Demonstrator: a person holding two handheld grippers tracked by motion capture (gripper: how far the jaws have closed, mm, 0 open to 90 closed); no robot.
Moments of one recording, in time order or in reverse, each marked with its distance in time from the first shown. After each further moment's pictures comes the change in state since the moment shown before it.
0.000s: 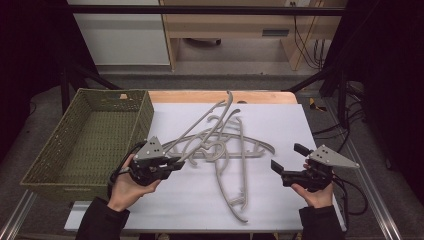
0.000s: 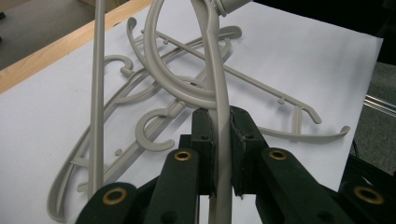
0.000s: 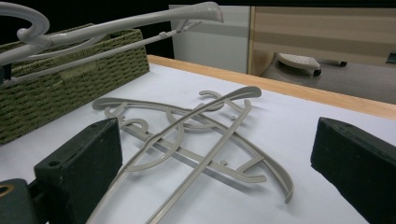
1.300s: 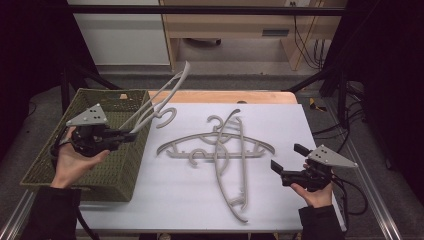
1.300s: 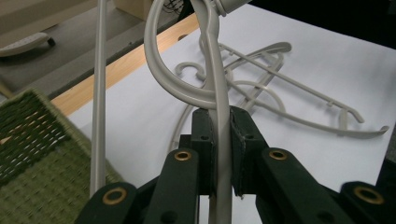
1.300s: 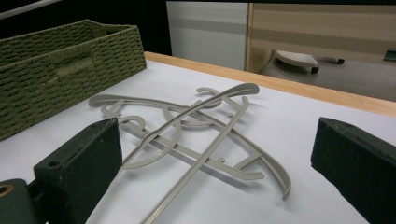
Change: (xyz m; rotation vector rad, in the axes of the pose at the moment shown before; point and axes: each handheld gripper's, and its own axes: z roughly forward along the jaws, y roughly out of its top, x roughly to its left) left arm 0.090 0.002 -0.096 -0.024 0.102 -0.030; right arm -0.001 -0.002 0.002 0.012 -0.009 -0.002
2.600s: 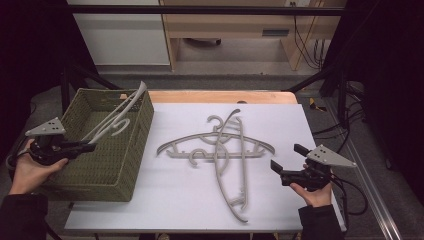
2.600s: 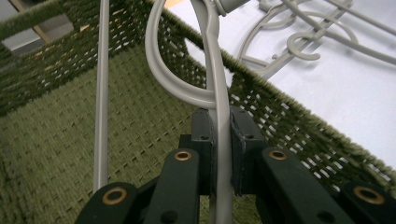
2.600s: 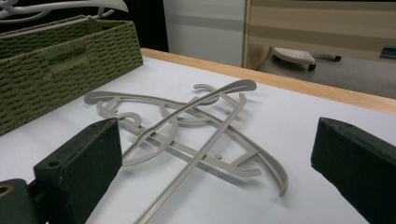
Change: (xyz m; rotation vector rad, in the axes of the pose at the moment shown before) left arm 0.077 -0.097 -0.040 0.116 0.080 -0.111; right arm -0.001 -0.002 0.002 0.013 -0.013 0.001
